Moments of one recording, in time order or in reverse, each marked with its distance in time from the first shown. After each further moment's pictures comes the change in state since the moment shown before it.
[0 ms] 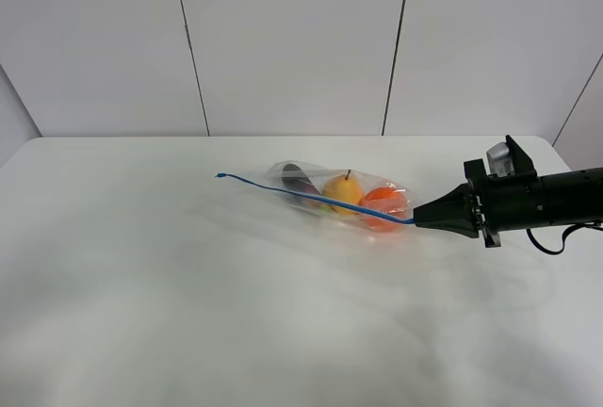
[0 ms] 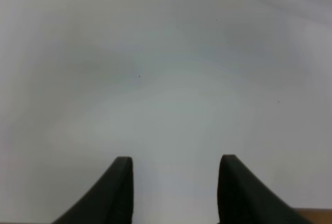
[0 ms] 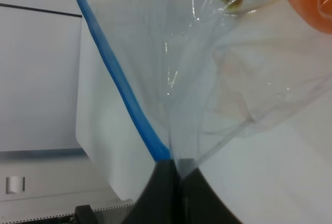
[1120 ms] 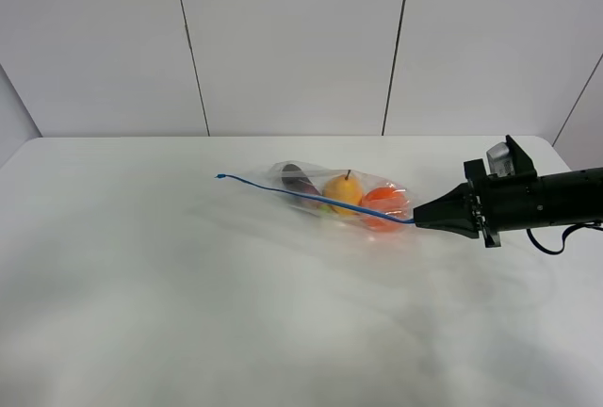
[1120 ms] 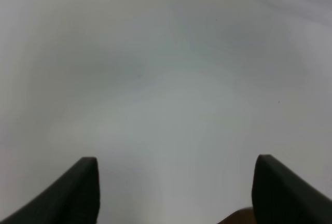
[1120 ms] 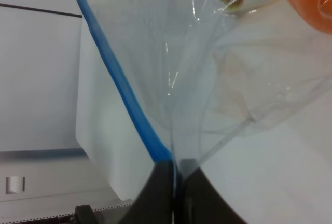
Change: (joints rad) left arm 0.000 0.000 0.000 0.000 0.000 0.000; right arm 0.000 0.000 0.000 0.000 0.000 0.000
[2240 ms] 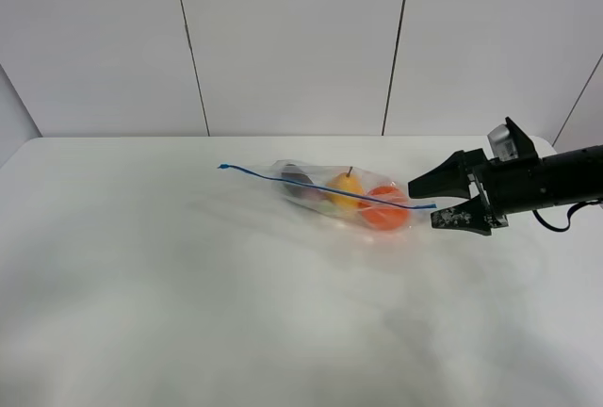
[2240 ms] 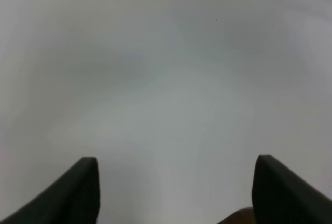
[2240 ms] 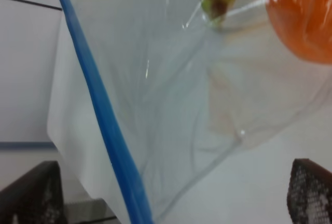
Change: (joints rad) left arm 0.000 0.000 0.000 0.001 0.000 0.000; right arm 0.000 0.000 -0.102 -0.102 -0.021 0.038
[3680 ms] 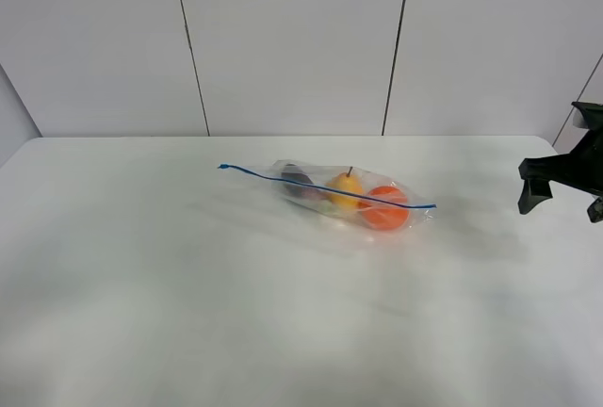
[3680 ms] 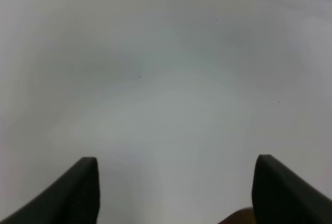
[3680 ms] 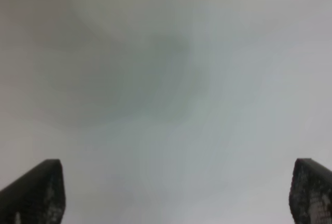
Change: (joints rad) left arm 0.000 0.000 0.000 0.000 0.000 0.000; right arm 0.000 -0.092 -0.272 -1.254 -0.235 1.065
